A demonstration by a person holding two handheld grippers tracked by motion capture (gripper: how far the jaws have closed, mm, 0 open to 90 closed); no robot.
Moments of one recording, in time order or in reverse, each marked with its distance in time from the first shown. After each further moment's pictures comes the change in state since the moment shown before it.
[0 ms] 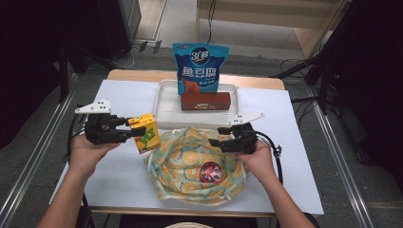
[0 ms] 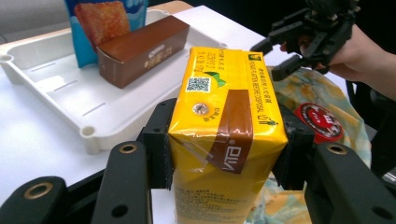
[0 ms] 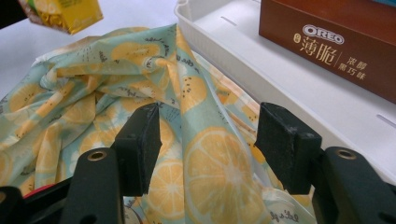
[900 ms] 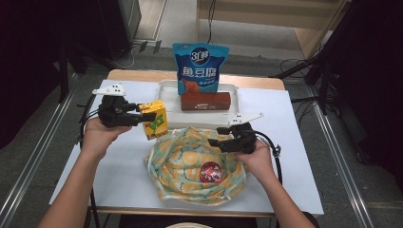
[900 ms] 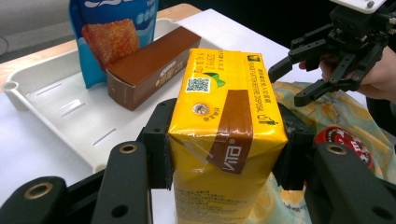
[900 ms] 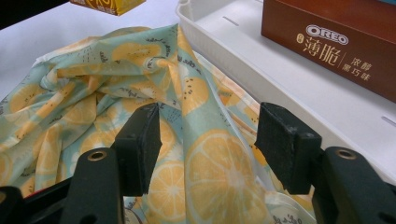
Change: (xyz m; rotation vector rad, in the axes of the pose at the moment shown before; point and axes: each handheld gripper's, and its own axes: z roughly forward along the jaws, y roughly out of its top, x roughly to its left) left arm 0.020 0.036 0.031 0.028 -0.002 0.010; right arm 0.000 0.001 0.001 -0.004 0.006 0.009
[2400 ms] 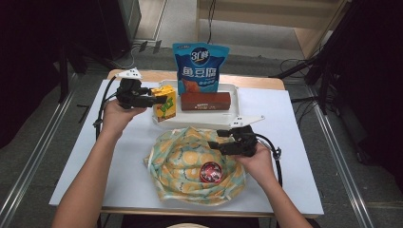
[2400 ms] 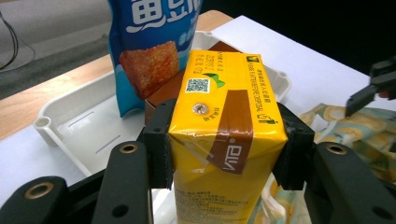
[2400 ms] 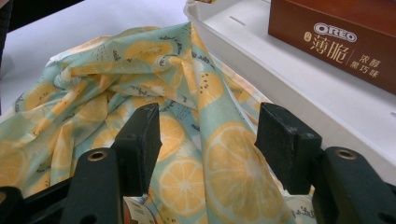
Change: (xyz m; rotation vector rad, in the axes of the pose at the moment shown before) left arm 0.045 0.026 0.052 0.002 0.078 0.023; right arm 0.008 -0.004 -0.005 -0.005 0.008 0.002
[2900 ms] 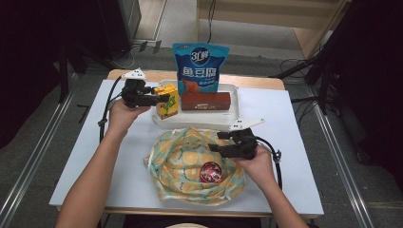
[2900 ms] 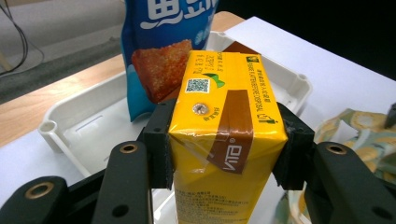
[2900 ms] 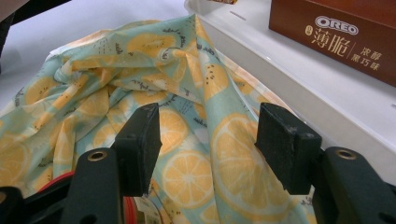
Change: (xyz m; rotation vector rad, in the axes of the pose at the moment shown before) left arm 0.012 -0.006 0.020 -0.025 0.029 0.004; right arm 0.005 -0.005 -0.002 0.006 -0.015 0.003
